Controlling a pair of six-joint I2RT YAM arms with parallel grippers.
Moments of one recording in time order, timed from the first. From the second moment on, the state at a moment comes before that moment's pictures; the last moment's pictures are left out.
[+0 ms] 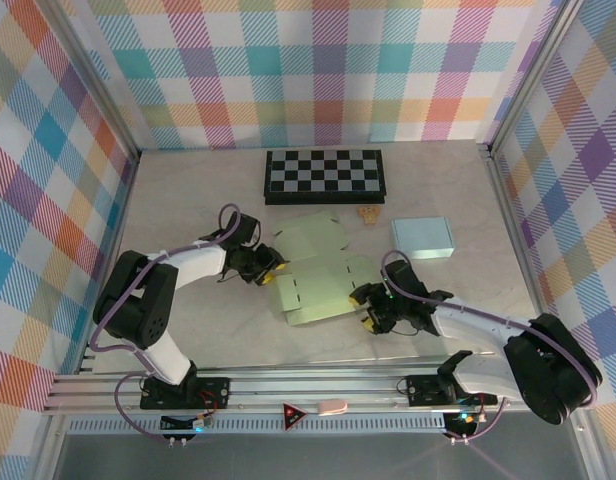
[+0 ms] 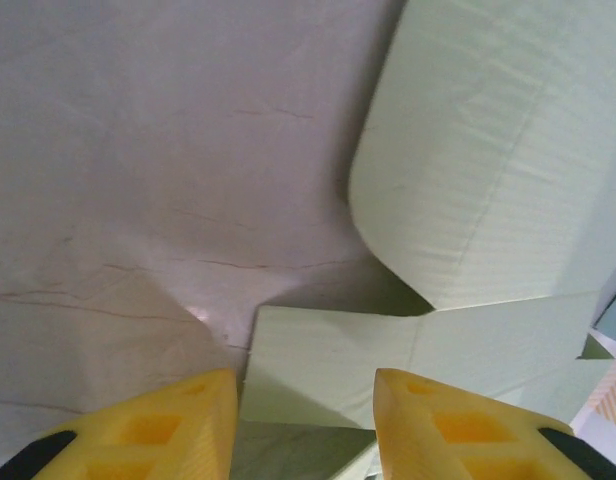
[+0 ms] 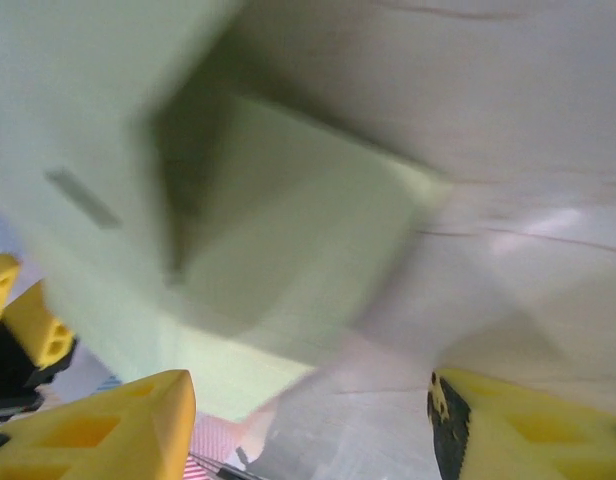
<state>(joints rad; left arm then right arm) -0.39 1.66 0.86 -0.28 0.39 -1.05 0.64 1.19 0.39 -0.08 -0.33 1.54</state>
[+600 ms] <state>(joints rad) -0.45 1.68 0.84 -0.21 0.40 -1.11 0.64 1.07 0.39 -0.05 -0.27 1.52</state>
